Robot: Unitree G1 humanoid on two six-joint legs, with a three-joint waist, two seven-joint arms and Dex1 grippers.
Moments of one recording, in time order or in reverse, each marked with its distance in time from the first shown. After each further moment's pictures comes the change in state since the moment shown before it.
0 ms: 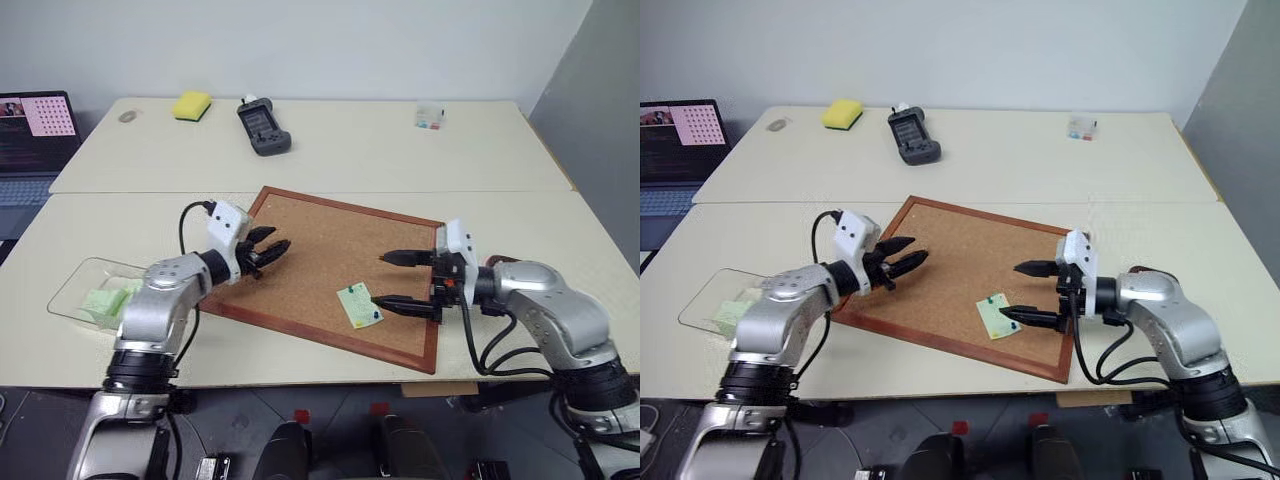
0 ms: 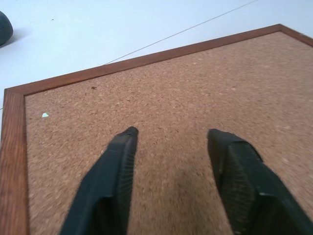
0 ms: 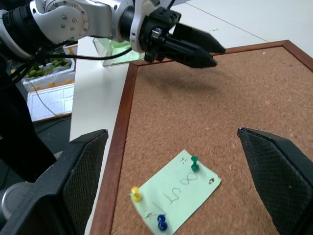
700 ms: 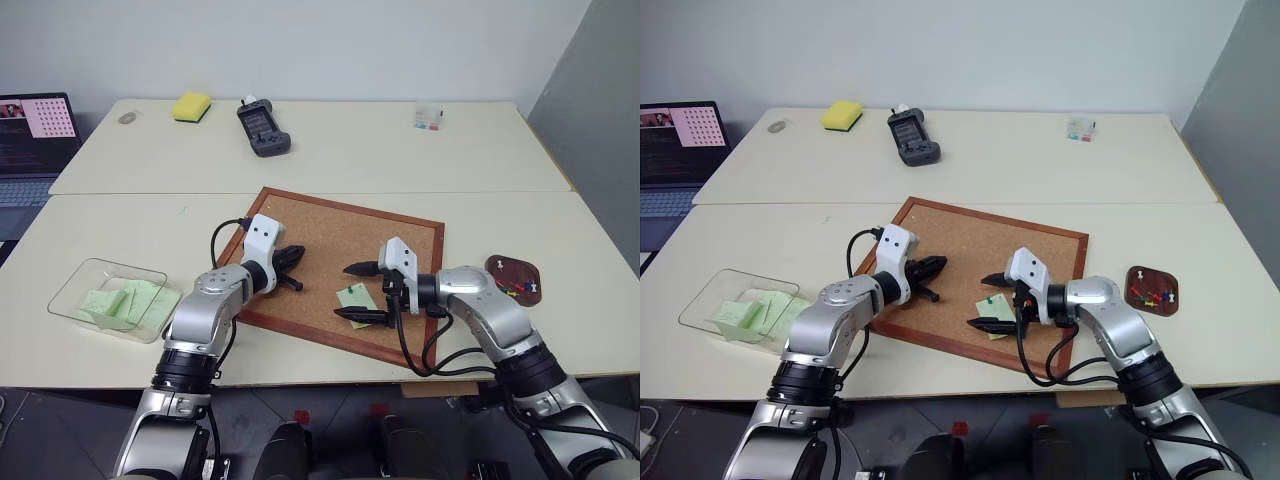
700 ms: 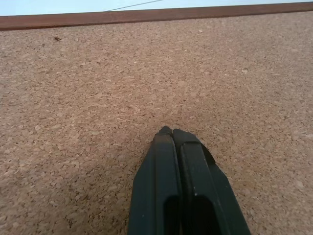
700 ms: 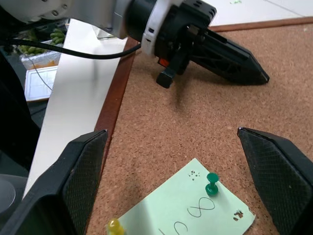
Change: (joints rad) left arm -0.020 -0.125 -0.055 -0.021 0.052 0.202 0.158; right arm -0.098 0.175 0.171 0.270 -0.220 -0.165 -0.005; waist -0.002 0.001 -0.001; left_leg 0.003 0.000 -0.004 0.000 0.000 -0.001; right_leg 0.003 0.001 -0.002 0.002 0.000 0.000
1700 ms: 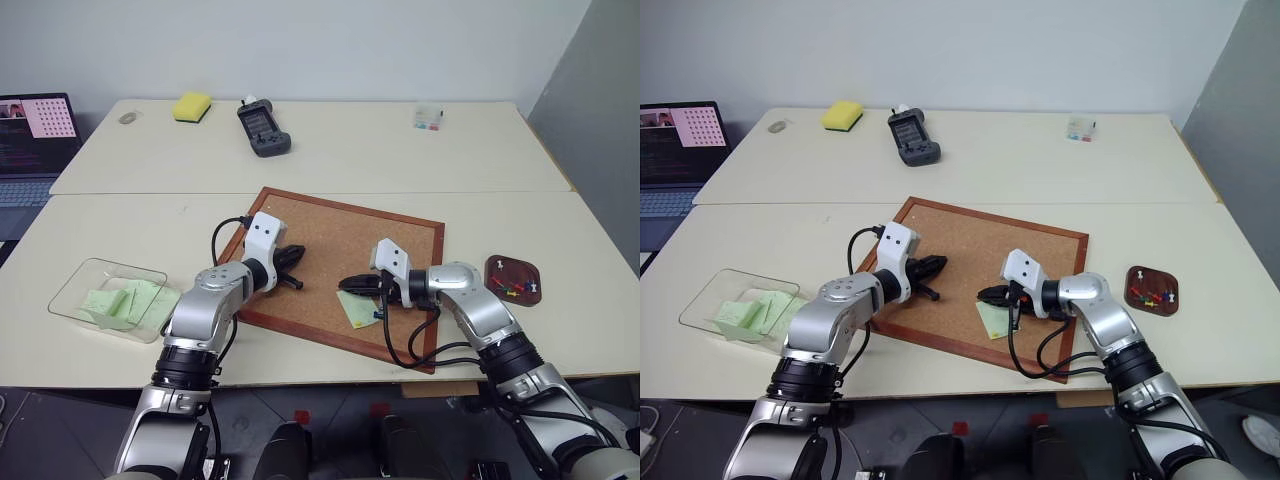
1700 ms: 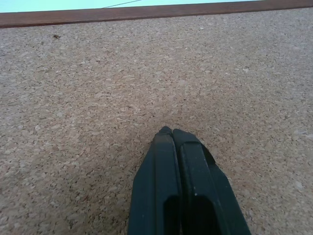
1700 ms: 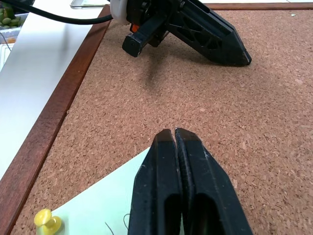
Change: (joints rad) left arm -0.016 0.004 -0.001 -0.006 0.005 0.023 -0.007; right arm -0.054 0.048 0.004 0.203 -0.145 -0.206 0.025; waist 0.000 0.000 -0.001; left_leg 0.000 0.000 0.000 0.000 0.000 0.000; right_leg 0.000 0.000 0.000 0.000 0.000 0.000
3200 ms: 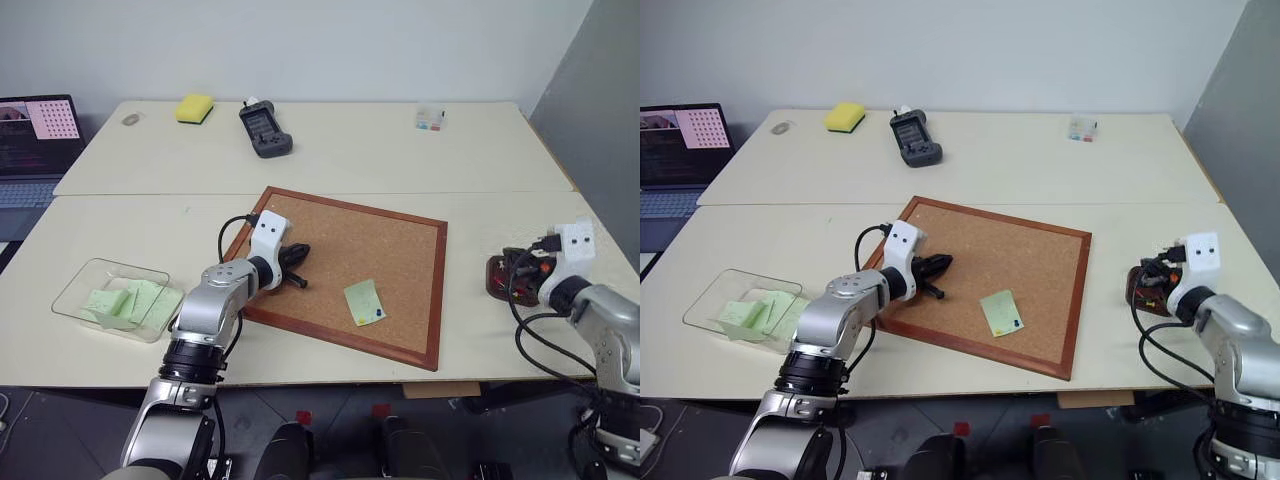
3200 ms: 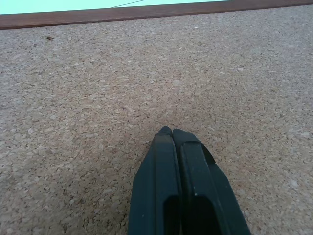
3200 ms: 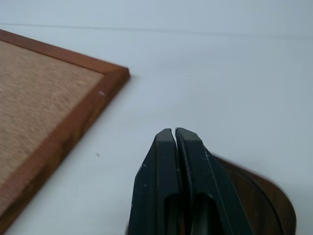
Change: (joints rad) left arm -0.035 -0.021 -0.021 0.057 0.014 -0.026 -0.024; right arm 0.363 -0.165 -0.693 -0.428 0.191 0.579 -0.594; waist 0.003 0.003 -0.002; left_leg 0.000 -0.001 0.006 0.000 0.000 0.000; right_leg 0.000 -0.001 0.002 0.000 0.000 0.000
